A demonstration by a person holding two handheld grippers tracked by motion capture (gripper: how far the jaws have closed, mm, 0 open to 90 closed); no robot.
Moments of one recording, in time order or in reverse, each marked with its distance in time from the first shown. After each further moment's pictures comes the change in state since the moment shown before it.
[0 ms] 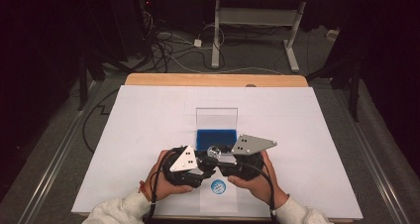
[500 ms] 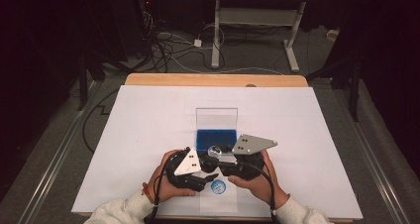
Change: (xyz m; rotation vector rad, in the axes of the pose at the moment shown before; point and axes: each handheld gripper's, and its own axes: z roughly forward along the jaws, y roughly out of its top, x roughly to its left) left arm -0.006 -0.002 0.008 -0.006 0.000 -0.012; right arm 0.000 0.000 -0.001 0.002 -0.007 0.010
